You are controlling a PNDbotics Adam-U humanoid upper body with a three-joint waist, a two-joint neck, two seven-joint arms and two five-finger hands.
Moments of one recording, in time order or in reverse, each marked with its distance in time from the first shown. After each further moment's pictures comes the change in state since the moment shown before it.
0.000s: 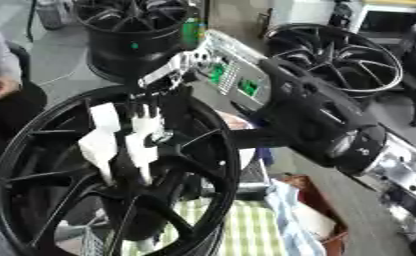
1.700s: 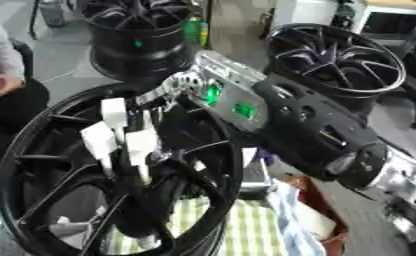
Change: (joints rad) left arm 0.002 -0.003 0.000 0.000 0.001 0.002 -0.009; right arm 0.065 0.011 0.046 -0.107 0.125 0.114 -0.005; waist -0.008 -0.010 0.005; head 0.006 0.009
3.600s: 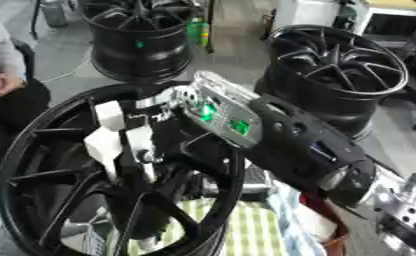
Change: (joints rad) left arm 0.001 -0.007 0.000 0.000 0.007 0.002 -0.003; right arm 0.048 0.034 -0.021 0.016 -0.054 0.104 -0.193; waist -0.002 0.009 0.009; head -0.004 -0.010
